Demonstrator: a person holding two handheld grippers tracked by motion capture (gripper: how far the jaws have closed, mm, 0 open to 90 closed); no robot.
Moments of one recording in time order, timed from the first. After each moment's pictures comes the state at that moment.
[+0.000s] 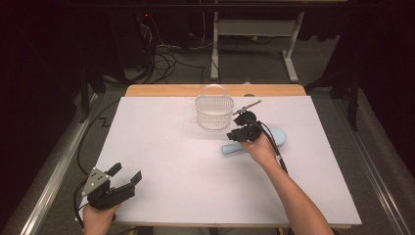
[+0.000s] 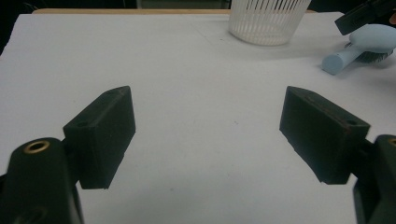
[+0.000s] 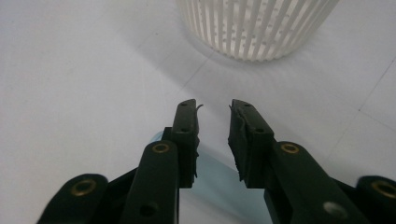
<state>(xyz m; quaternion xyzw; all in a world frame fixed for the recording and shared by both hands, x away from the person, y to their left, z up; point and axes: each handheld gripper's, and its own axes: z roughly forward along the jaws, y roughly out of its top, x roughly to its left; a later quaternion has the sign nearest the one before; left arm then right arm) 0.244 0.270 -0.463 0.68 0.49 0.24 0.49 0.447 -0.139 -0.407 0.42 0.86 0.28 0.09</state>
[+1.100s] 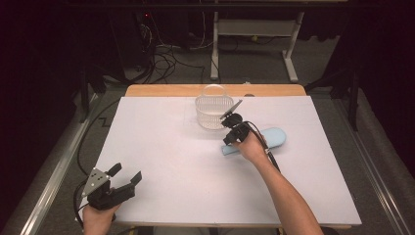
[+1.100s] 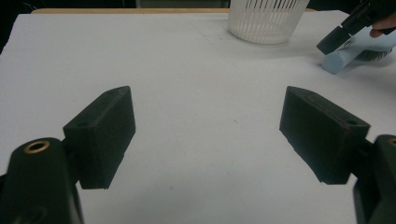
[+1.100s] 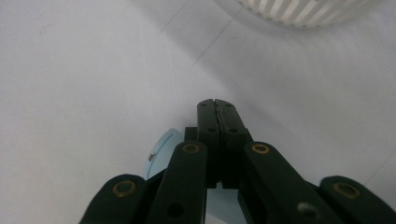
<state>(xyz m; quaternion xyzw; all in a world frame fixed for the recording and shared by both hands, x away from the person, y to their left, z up) 0.244 0.269 -0.463 0.68 0.49 0.24 0.49 0.465 -0.107 -0.426 0.41 0.89 0.18 0.04</state>
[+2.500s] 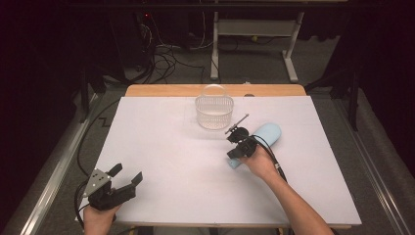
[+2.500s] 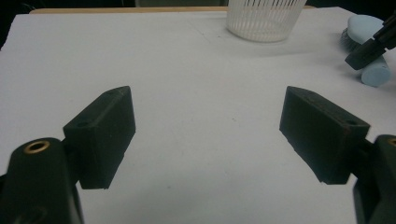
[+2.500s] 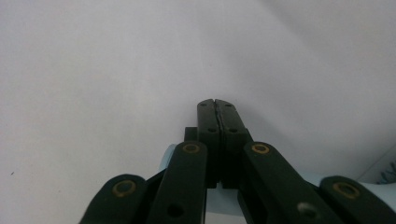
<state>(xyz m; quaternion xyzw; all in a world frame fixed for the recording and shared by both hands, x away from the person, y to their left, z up) 0.243 0.267 -0.463 0.68 0.49 0.24 0.49 0.418 -0.126 -0.433 0.37 0.91 0.20 0.03</state>
